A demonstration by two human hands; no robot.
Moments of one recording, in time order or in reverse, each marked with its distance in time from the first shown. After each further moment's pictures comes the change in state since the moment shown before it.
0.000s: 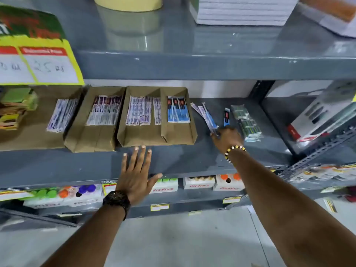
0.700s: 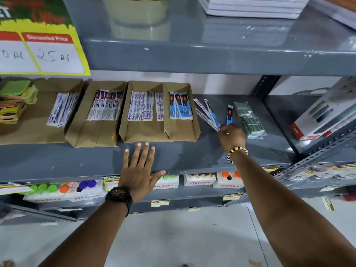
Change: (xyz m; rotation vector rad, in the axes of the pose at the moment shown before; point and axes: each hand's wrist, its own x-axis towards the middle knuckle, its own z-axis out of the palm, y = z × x) left_hand -0.002 0.000 -0.001 0.014 -0.014 0.029; right_hand -0.004 0.001 0.010 0.504 0.130 0.251
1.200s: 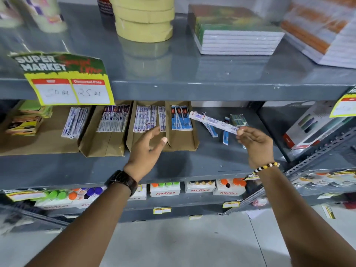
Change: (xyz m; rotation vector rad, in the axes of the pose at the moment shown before) left_hand 0.049 0.016 -0.125 -1.082 0.186 -0.238; right_hand -0.039 -0.009 -0.102 0.916 -0.066 -0.097
